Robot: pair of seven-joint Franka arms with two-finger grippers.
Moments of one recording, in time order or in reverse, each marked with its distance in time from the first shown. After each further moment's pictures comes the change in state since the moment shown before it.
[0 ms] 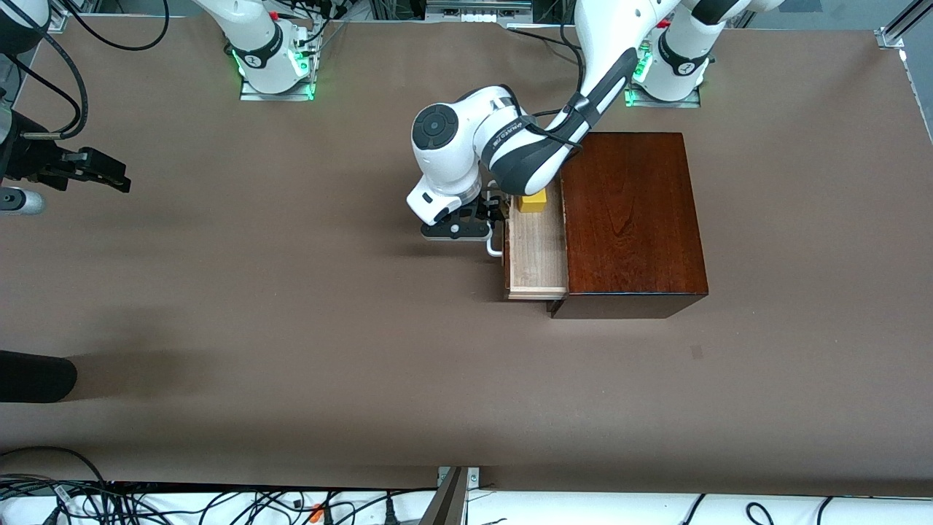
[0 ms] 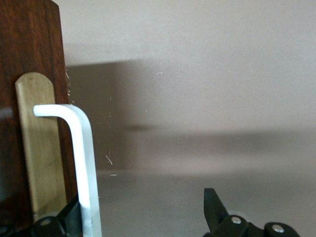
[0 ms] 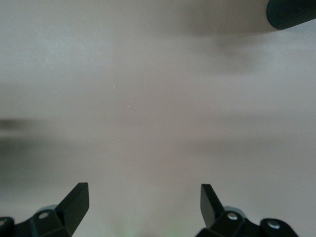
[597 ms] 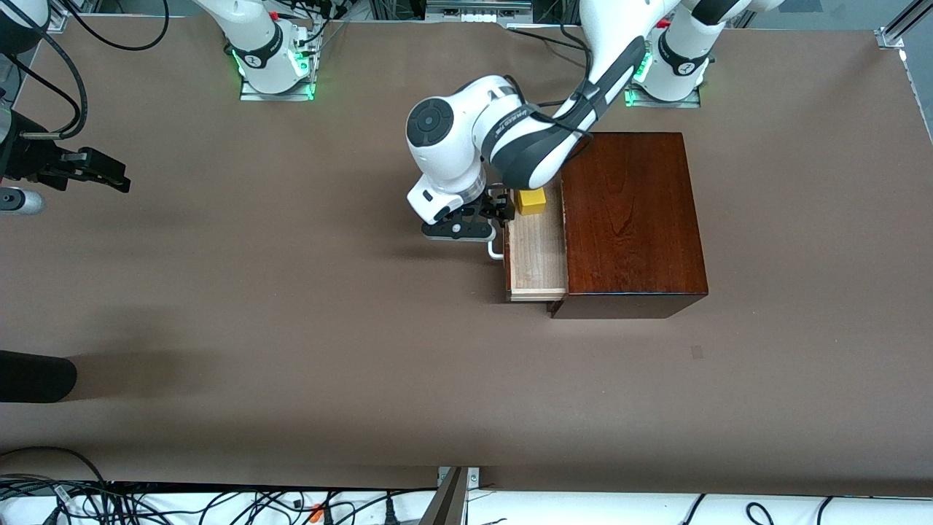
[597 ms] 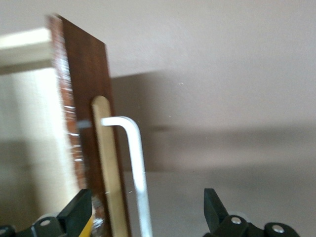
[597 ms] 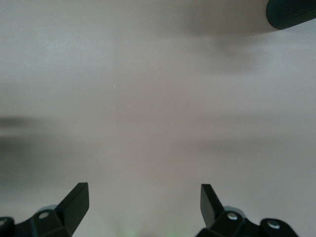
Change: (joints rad) left arm 0.005 -0.013 0.000 0.136 0.019 -0.184 0.066; right arm -0.001 0.000 0.000 0.000 0.000 0.000 0.000
